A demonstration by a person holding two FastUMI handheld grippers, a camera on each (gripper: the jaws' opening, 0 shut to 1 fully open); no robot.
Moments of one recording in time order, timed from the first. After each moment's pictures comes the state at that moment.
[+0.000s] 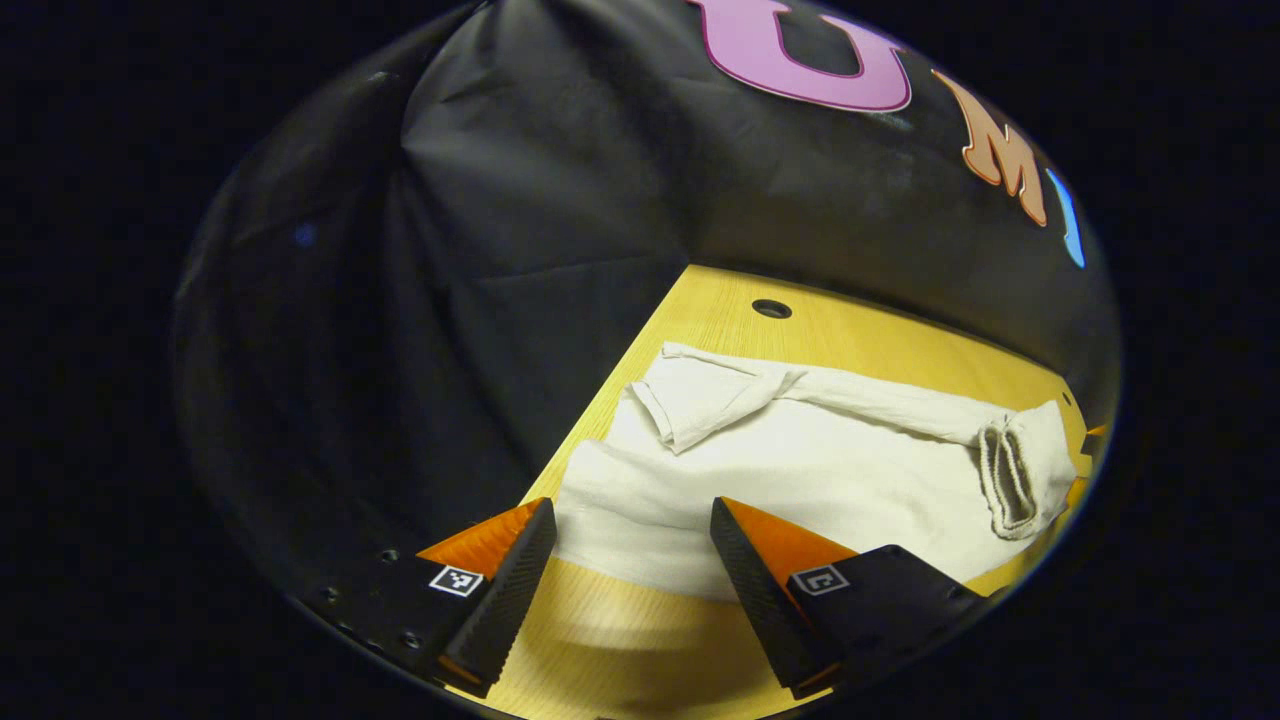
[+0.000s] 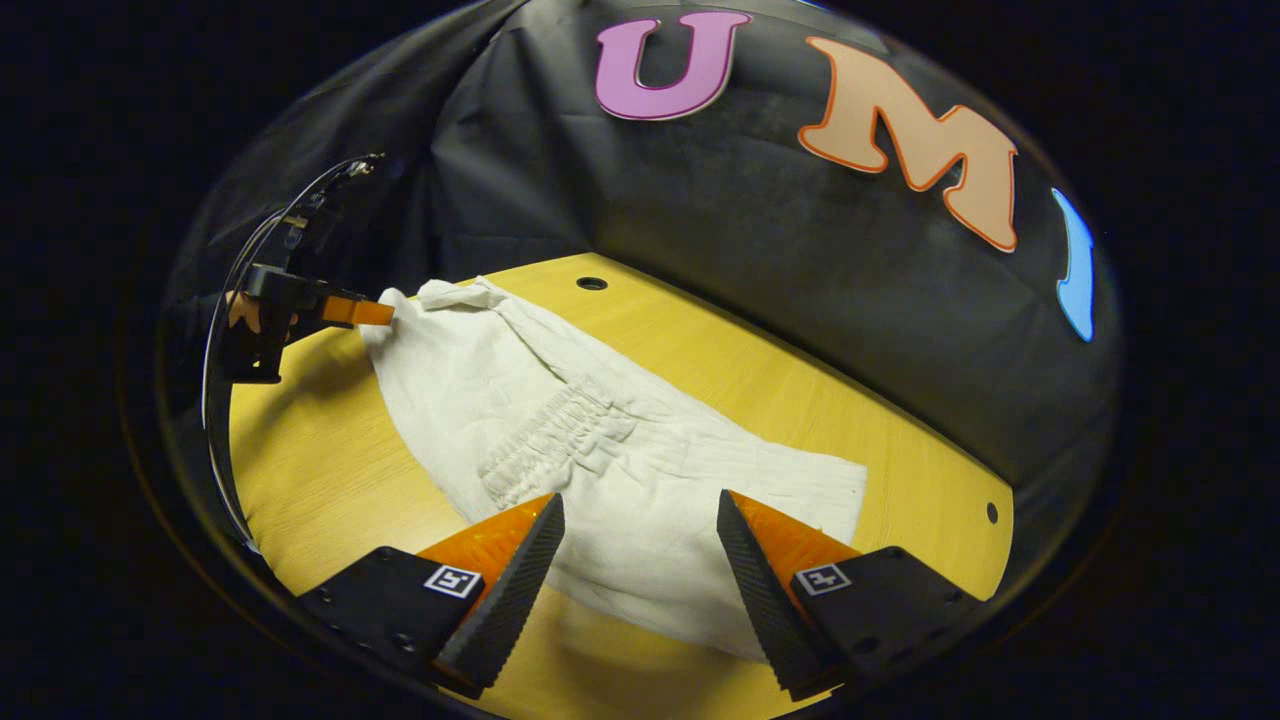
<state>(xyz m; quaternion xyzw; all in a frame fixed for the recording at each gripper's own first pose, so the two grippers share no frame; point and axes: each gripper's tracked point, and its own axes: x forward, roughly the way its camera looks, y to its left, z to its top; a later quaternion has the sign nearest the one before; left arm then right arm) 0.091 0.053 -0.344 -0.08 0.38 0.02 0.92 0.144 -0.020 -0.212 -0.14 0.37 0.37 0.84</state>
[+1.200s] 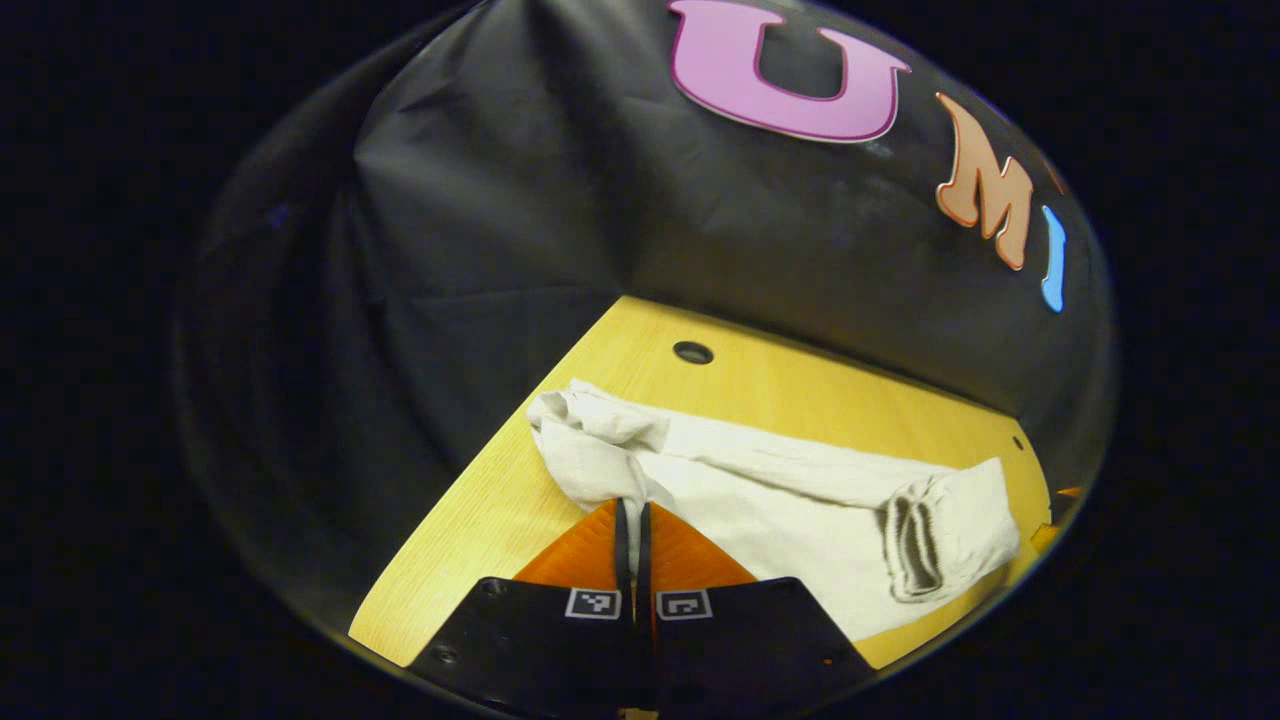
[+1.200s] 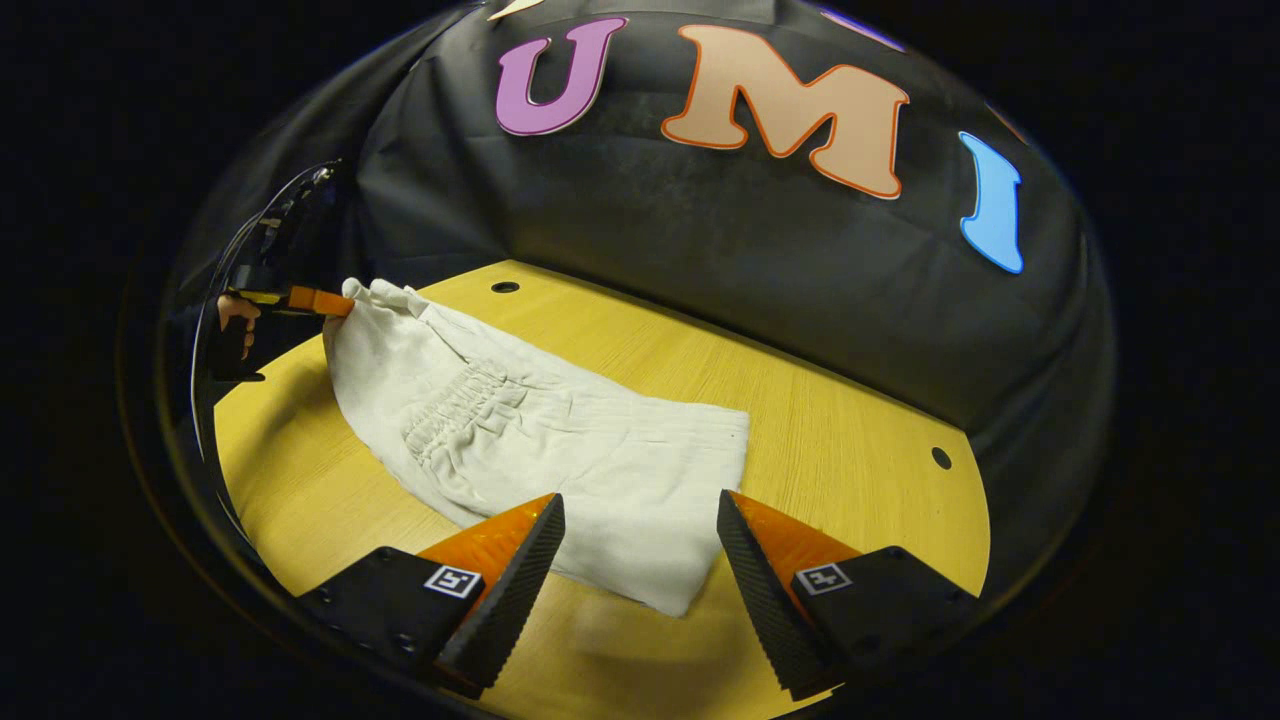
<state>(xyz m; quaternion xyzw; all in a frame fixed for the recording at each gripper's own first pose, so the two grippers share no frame) 0.127 -0.016 -0.265 -0.15 0.33 -0.03 0.93 0.156 -0.094 -0.194 -0.11 0.38 0.29 0.87</state>
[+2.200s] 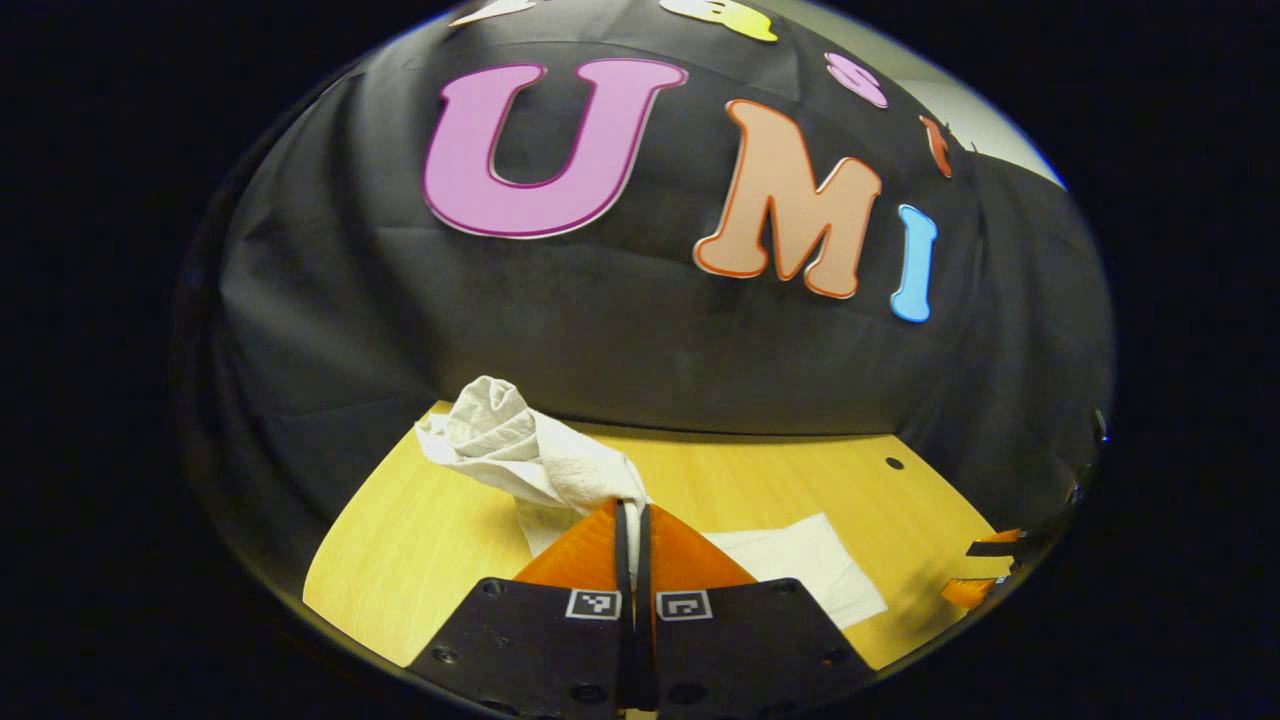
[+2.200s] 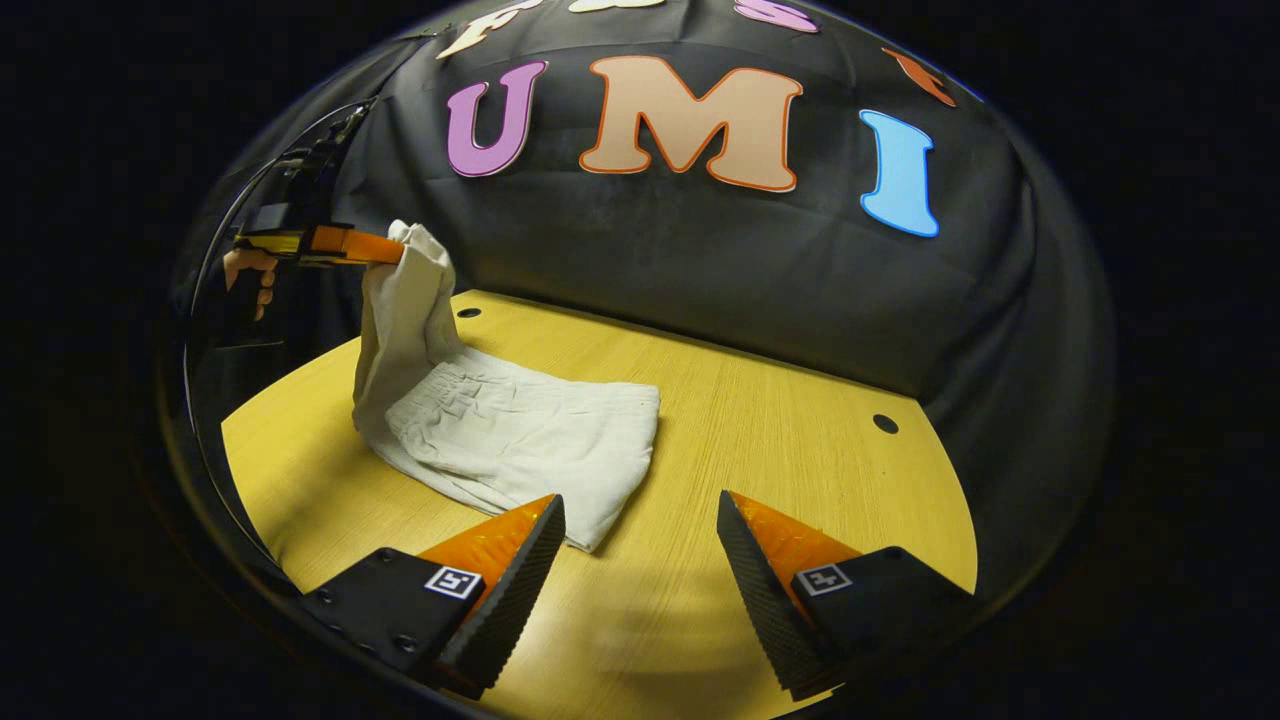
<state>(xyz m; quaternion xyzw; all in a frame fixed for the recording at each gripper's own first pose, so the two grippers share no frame) 0.140 -0.209 -0.108 -0.13 0.22 -0.20 0.95 0.143 -0.199 -0.170 -0.06 0.36 0.25 0.90</state>
